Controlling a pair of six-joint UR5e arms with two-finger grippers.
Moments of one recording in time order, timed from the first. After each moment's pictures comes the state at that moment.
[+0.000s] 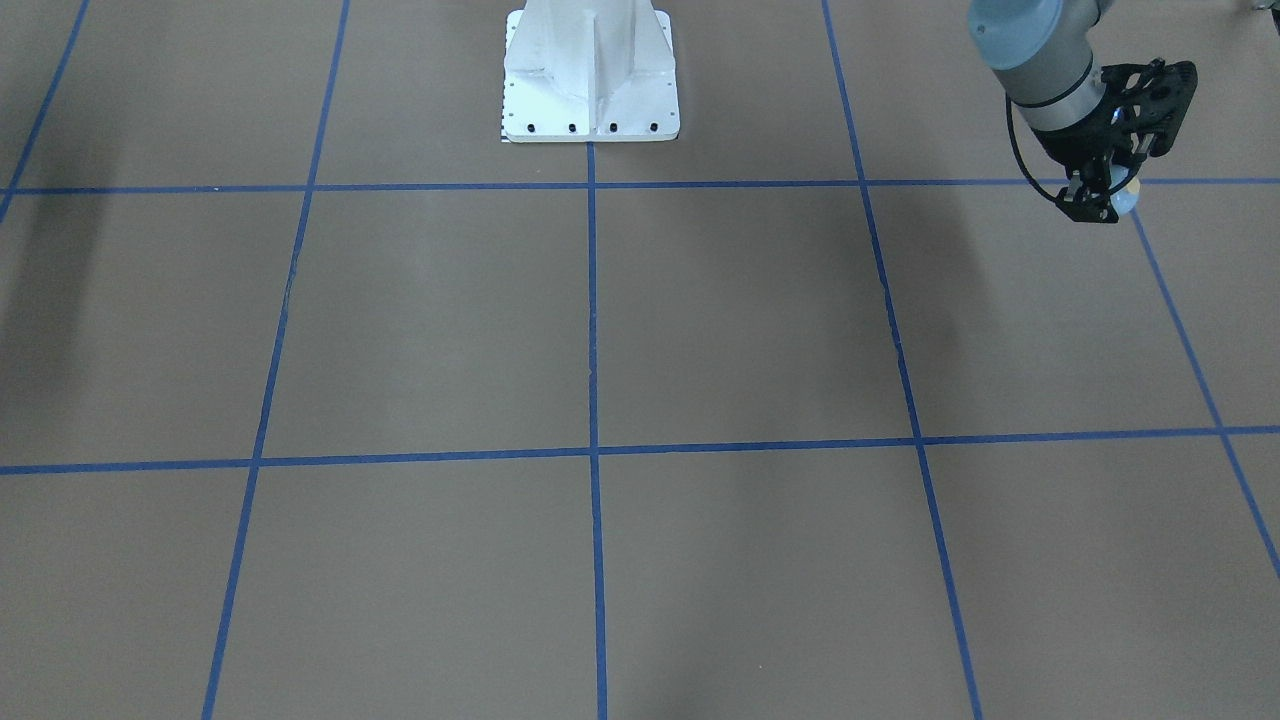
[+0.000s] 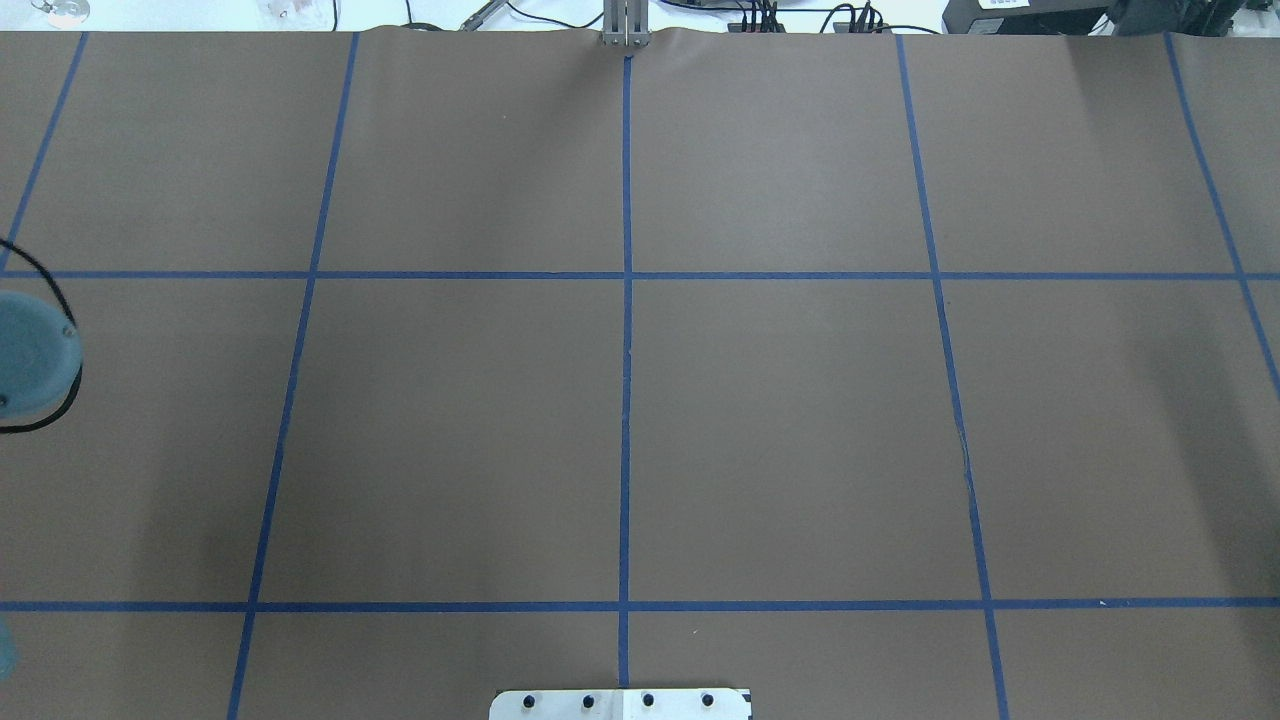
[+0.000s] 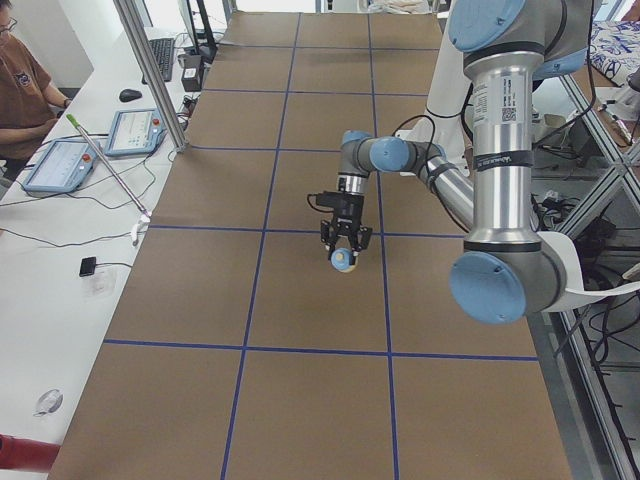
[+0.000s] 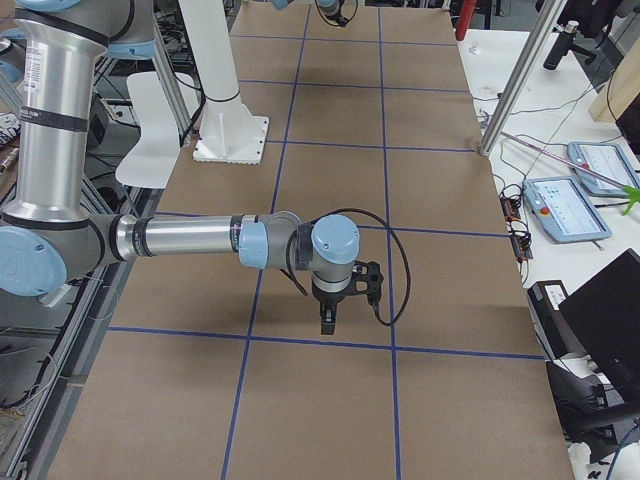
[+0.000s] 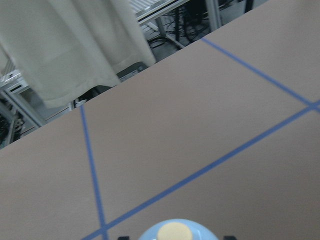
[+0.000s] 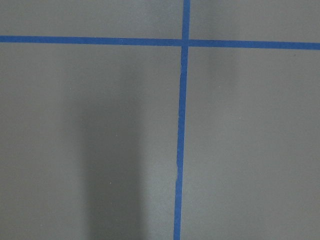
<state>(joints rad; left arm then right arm) -0.67 -1.64 -2.22 -0.95 -1.41 -1.85 1.55 -1.75 1.83 -1.66 2.37 -0.02</state>
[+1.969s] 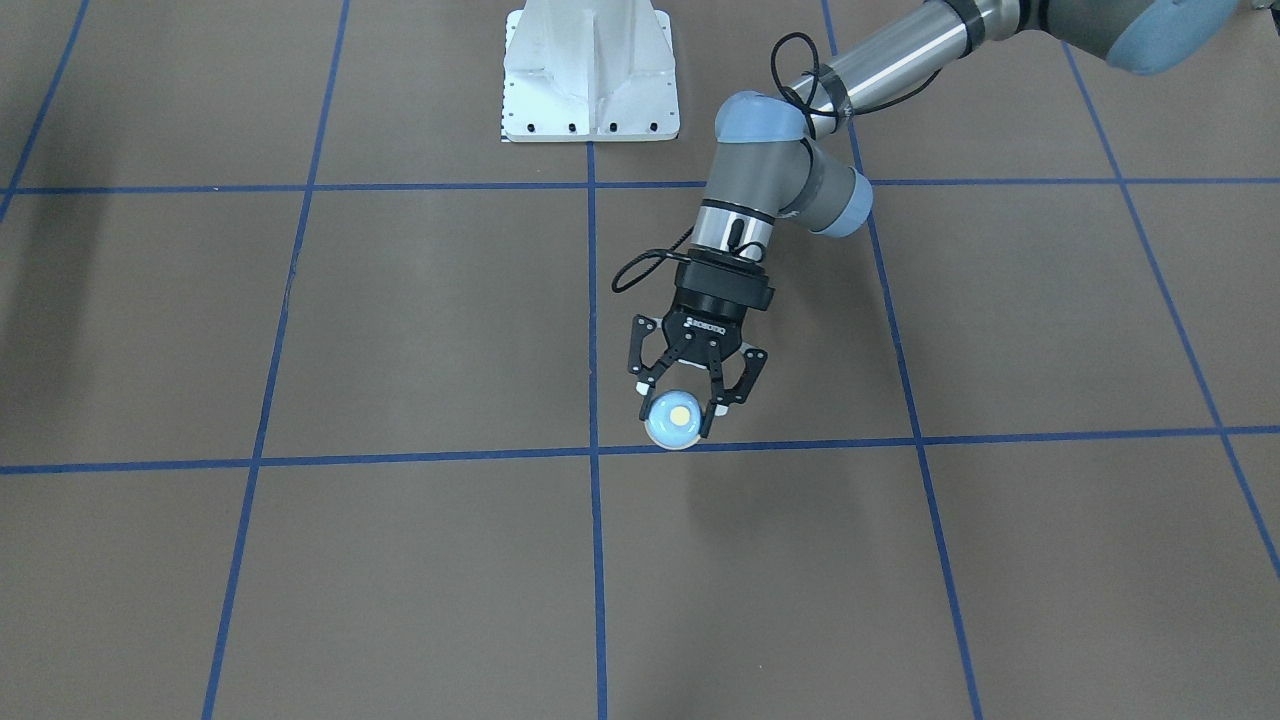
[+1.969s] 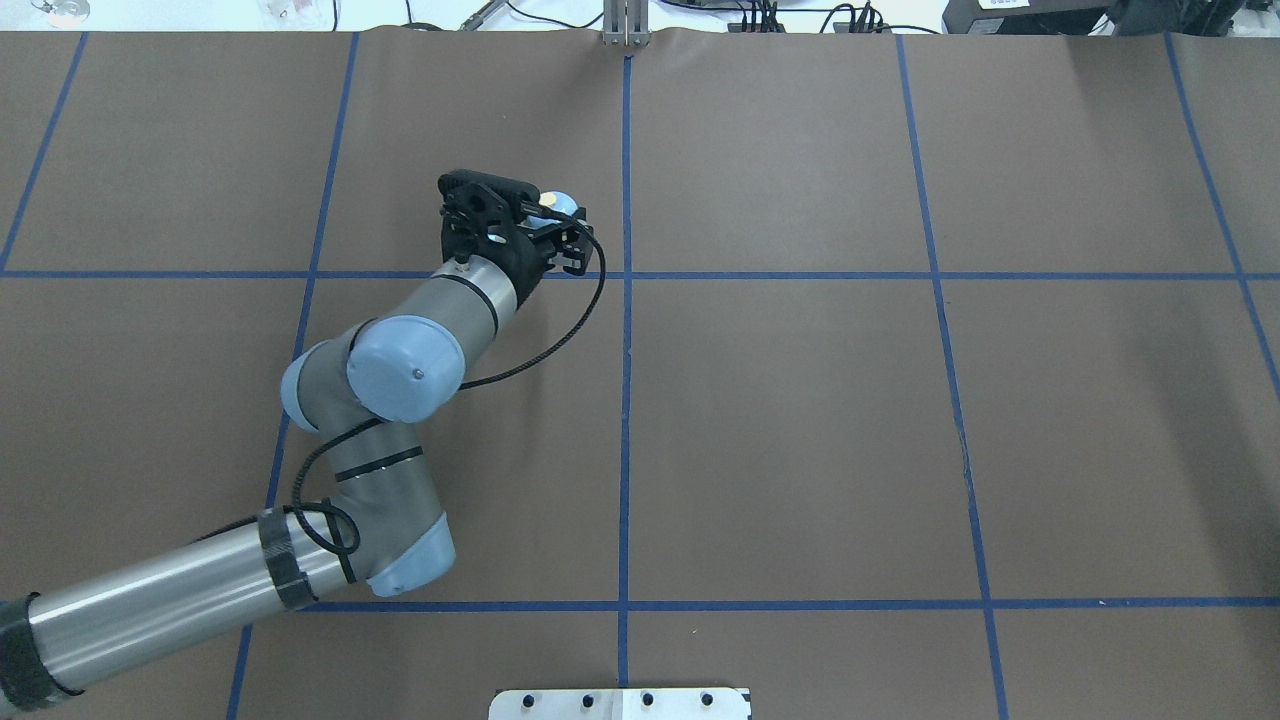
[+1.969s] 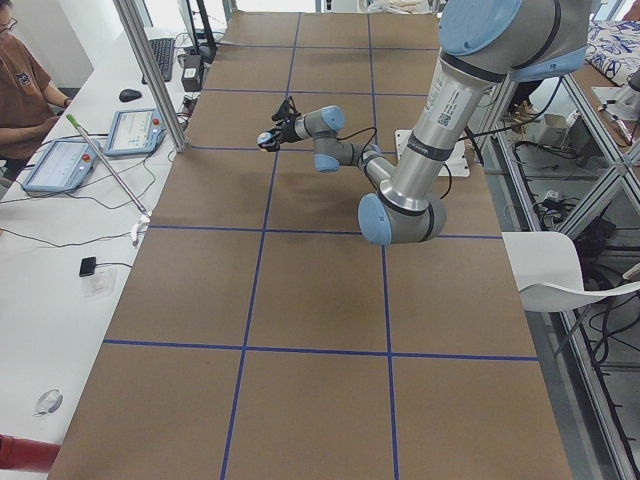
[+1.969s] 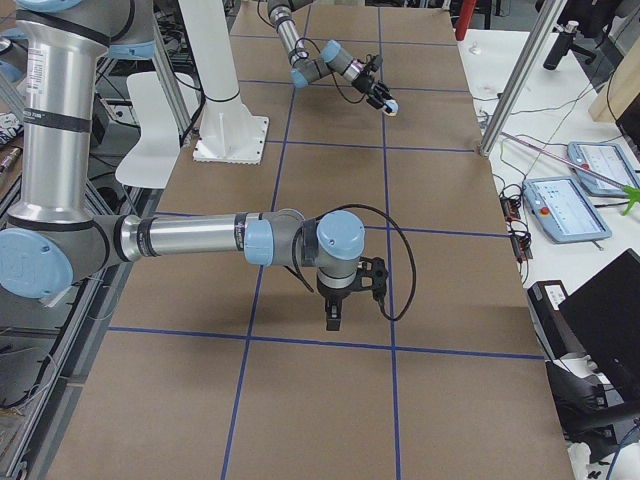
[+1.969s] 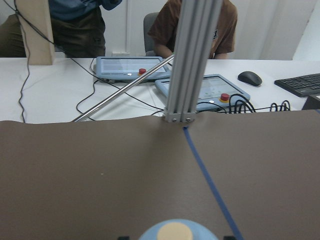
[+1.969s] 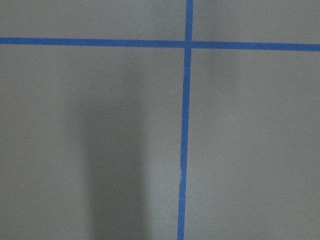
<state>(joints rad) -0.45 -2.25 -1.35 -2.53 -1.06 -0.91 1.54 -1.72 1.83 -1.66 2.38 -0.01</state>
